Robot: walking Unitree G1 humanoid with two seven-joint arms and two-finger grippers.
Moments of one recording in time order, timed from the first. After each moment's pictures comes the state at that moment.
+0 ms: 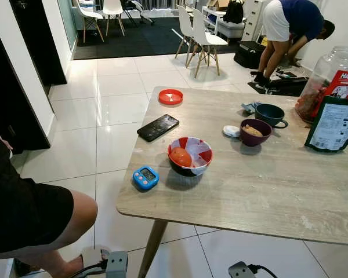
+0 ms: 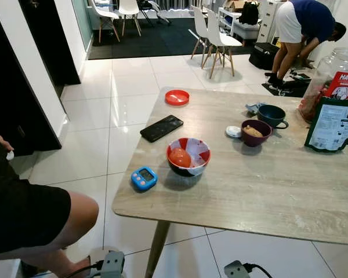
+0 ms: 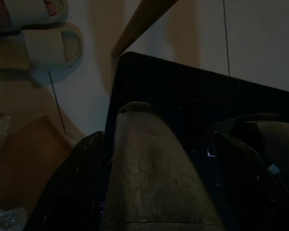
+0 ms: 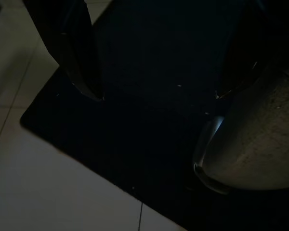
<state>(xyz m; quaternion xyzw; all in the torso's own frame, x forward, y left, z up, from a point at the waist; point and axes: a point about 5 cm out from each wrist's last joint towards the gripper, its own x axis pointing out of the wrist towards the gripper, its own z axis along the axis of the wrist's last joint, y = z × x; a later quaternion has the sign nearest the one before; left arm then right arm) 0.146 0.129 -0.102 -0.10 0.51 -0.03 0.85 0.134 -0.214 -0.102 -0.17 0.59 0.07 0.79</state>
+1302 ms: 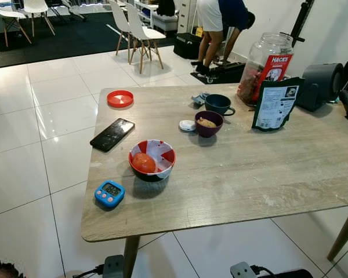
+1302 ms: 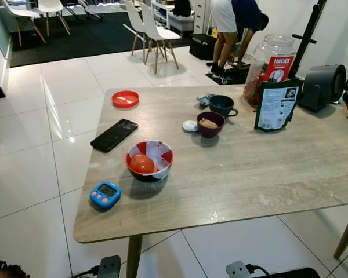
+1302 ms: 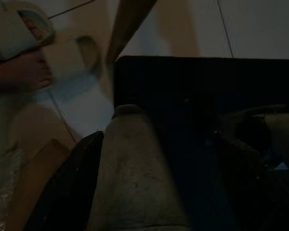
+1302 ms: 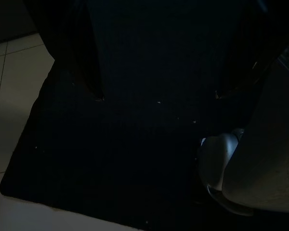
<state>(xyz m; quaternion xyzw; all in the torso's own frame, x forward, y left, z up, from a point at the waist) 0.138 0.133 -0.106 -0.10 0.52 0.01 0.85 0.133 -0.211 -0.102 -0.17 0.59 0.06 0.79</state>
